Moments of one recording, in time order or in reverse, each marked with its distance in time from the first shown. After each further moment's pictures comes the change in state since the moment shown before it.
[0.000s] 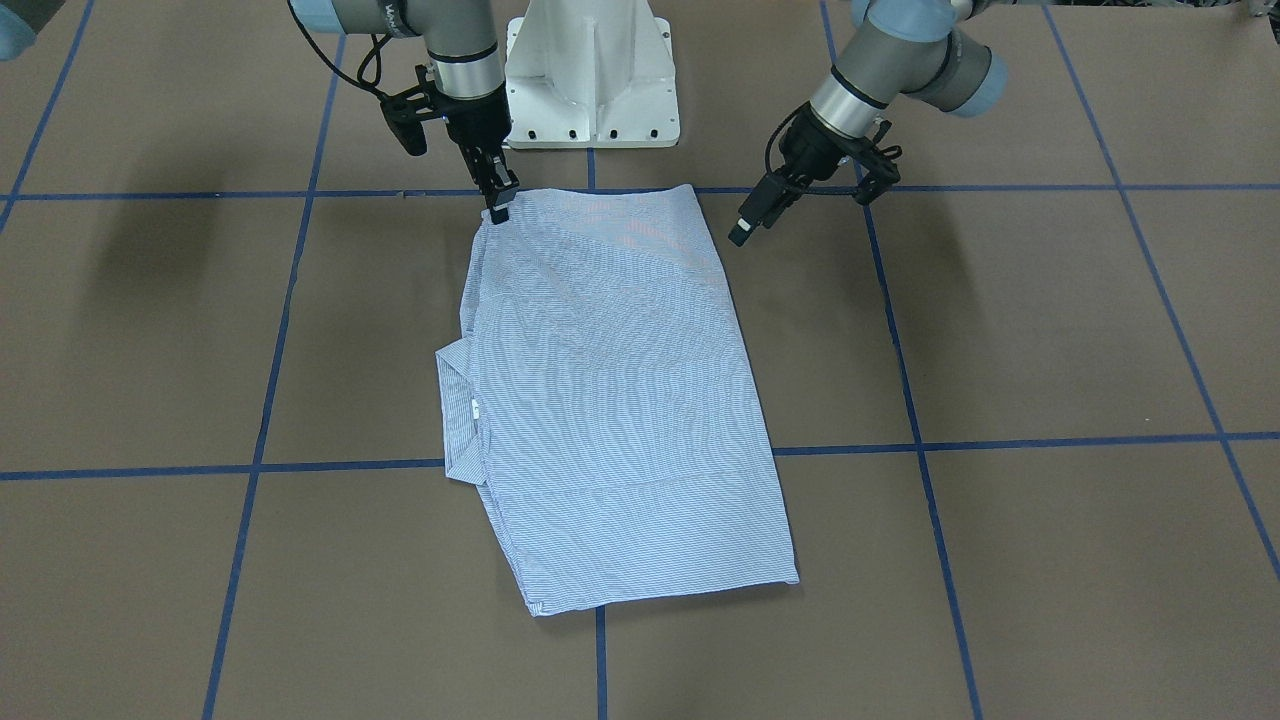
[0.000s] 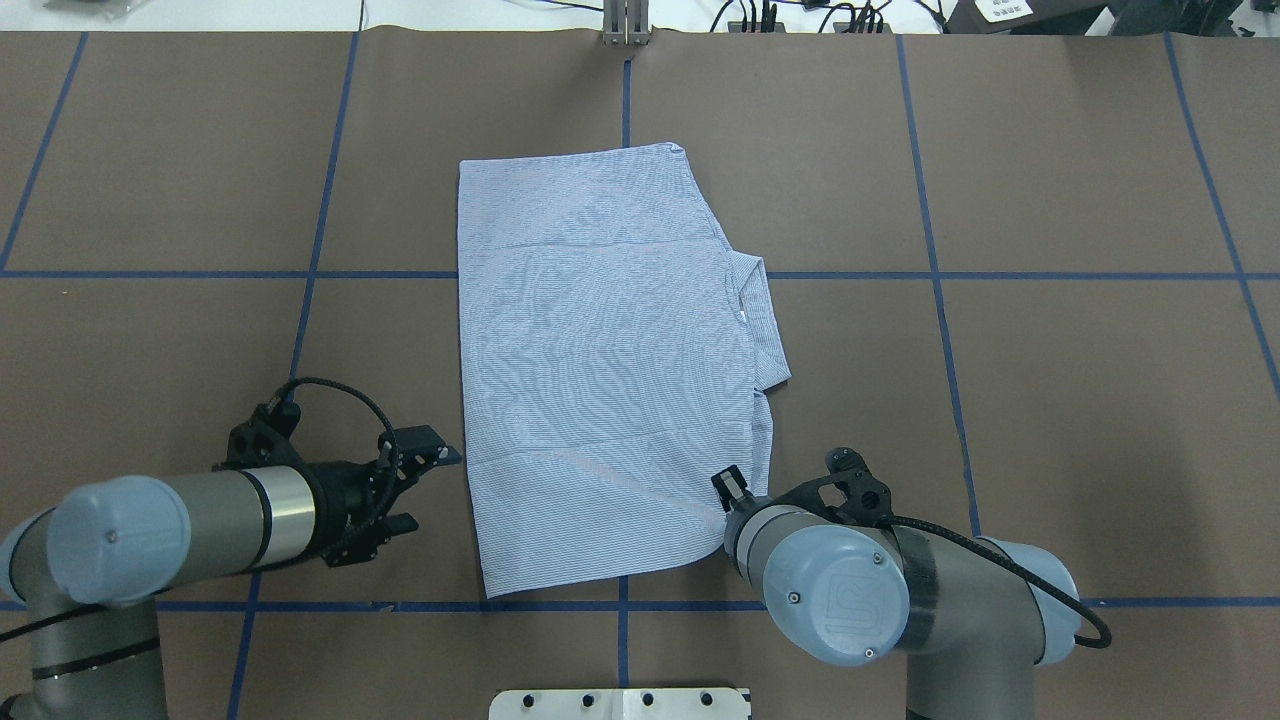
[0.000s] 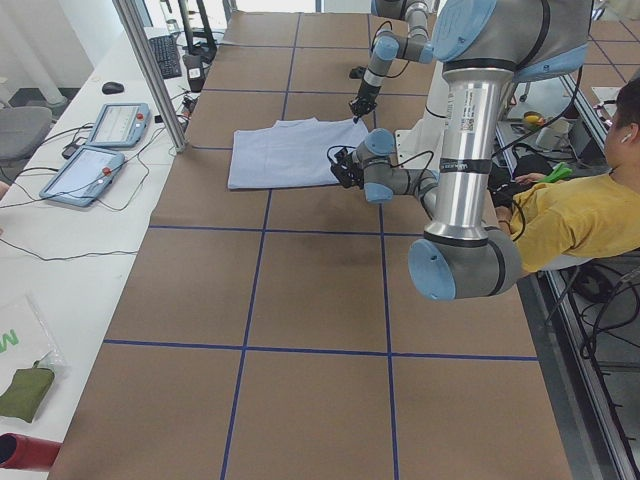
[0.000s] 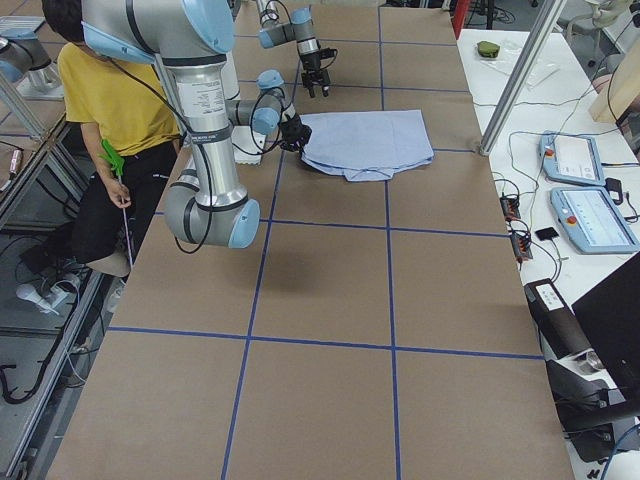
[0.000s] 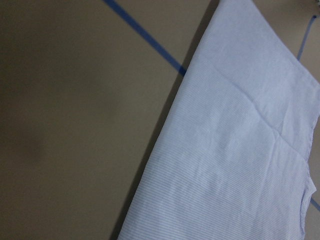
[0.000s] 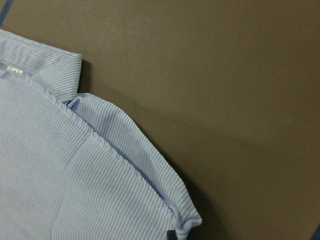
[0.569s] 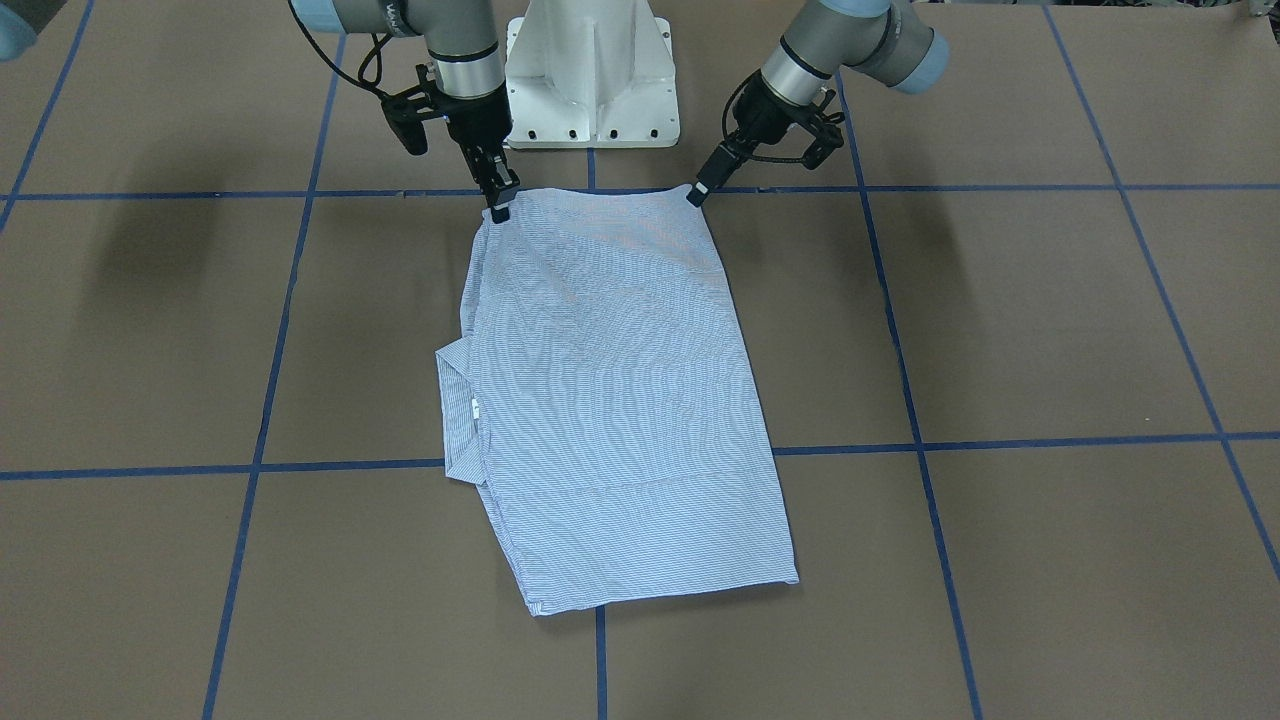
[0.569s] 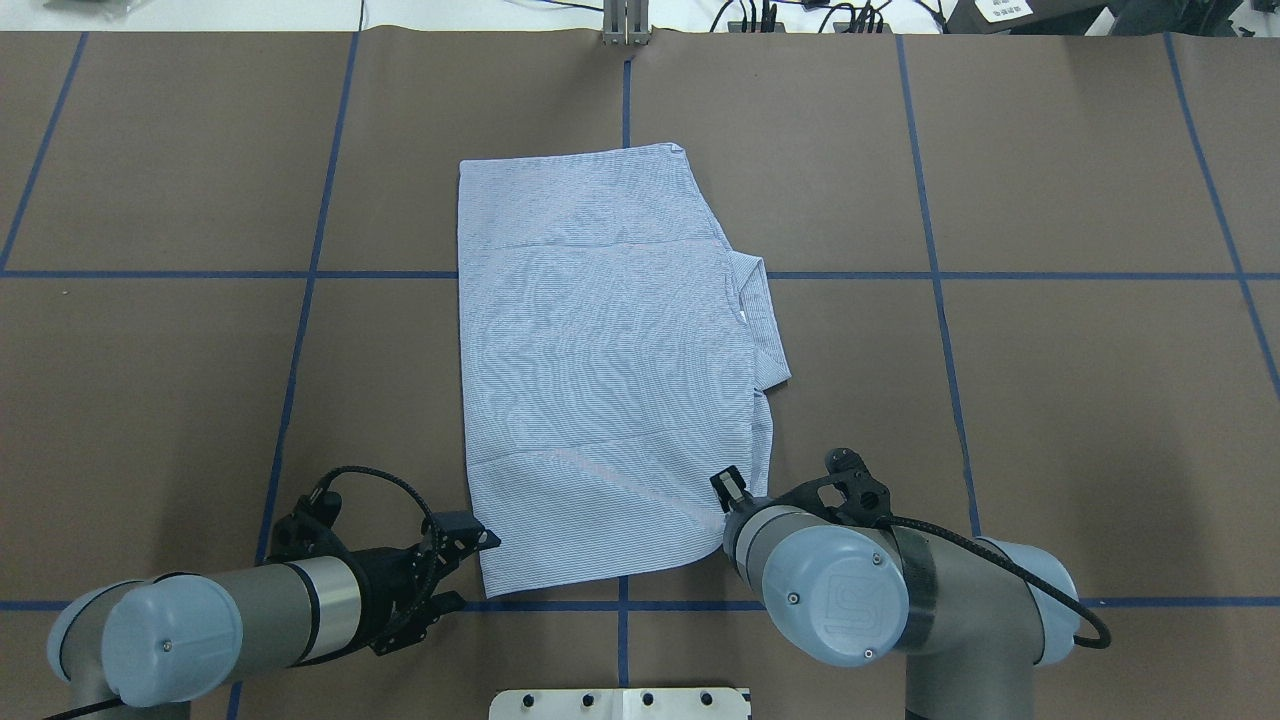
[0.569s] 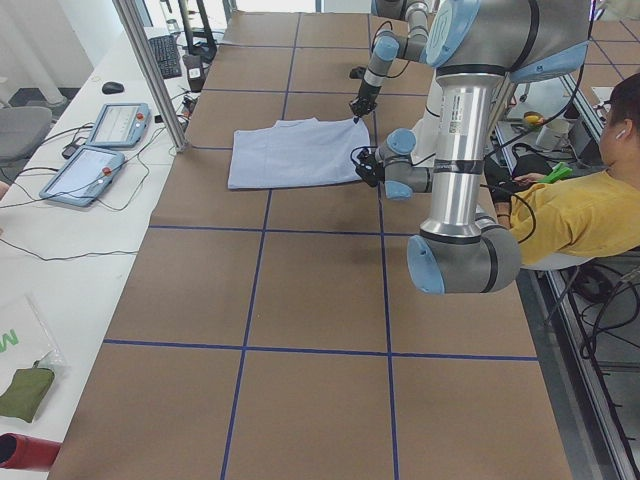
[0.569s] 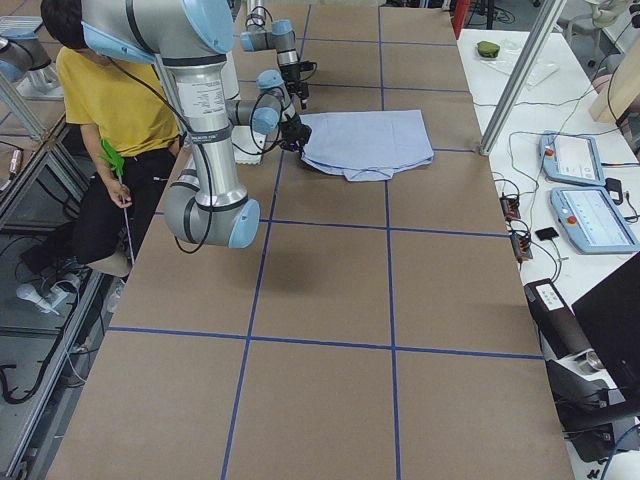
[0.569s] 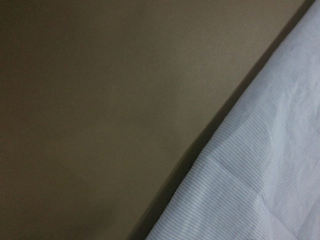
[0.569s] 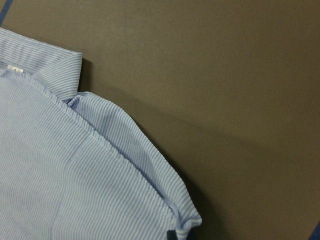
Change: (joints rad) left arm 0.156 -0.027 0.006 0.002 0.090 -0.122; right arm -0.001 0.002 0.000 0.000 0.000 0.000
